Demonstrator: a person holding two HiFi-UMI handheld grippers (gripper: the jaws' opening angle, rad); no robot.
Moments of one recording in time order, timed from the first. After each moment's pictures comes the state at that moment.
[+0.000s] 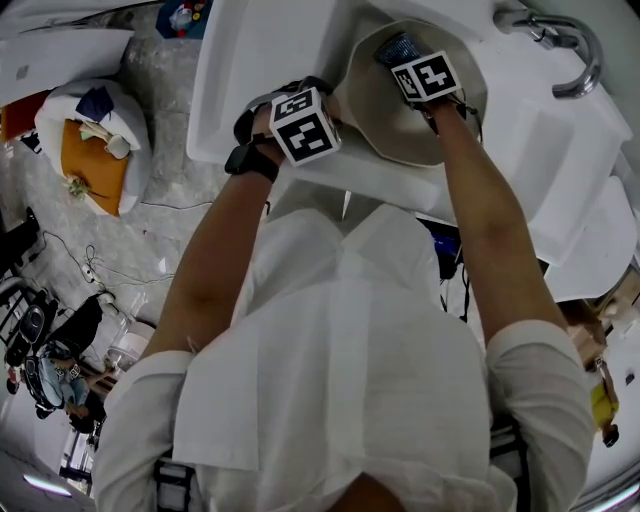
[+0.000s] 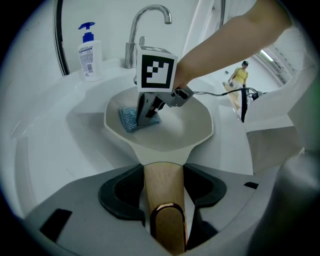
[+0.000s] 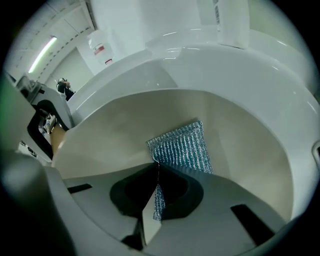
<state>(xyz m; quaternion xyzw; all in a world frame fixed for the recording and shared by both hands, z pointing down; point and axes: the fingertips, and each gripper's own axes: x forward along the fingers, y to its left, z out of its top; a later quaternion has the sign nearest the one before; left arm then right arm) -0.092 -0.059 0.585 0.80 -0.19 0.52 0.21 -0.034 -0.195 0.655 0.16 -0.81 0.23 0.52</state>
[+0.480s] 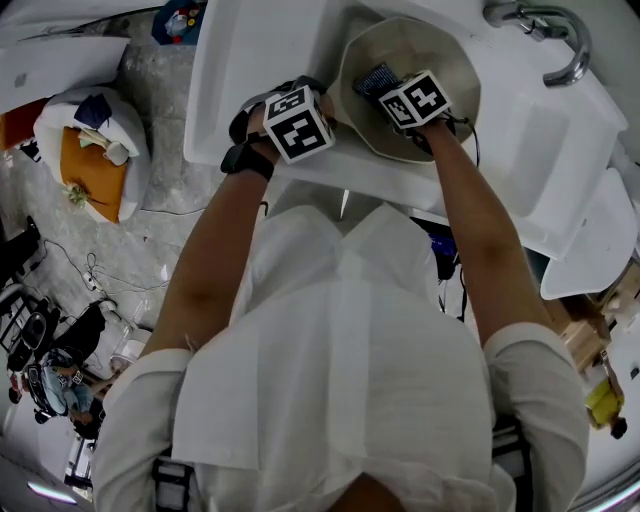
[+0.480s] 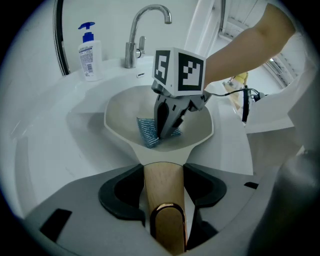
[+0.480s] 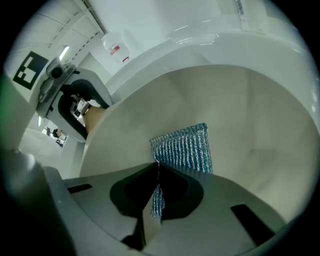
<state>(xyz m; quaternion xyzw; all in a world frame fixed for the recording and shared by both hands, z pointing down) -0.094 -0.057 0.582 0.80 -0.19 0.52 0.21 -0.040 -0.108 0.646 0.04 -0.81 0.28 0.51</state>
